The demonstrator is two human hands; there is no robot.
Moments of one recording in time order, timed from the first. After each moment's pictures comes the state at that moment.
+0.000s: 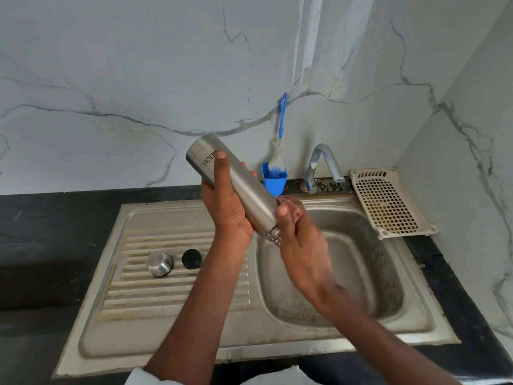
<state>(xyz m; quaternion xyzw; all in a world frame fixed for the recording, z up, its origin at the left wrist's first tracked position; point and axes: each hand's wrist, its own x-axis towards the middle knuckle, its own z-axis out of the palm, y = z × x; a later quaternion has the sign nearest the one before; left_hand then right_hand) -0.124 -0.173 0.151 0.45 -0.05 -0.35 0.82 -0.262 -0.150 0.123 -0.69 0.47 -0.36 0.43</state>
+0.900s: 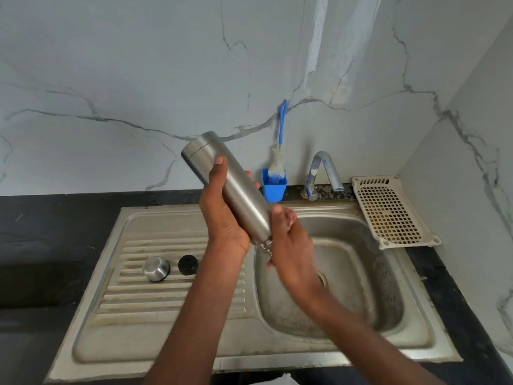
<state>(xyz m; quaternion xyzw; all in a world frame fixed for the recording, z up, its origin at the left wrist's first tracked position) -0.127 -0.170 0.157 0.43 -0.05 -0.43 0.79 -0.249 -0.163 0.124 -0.62 0.48 -0.33 0.53</state>
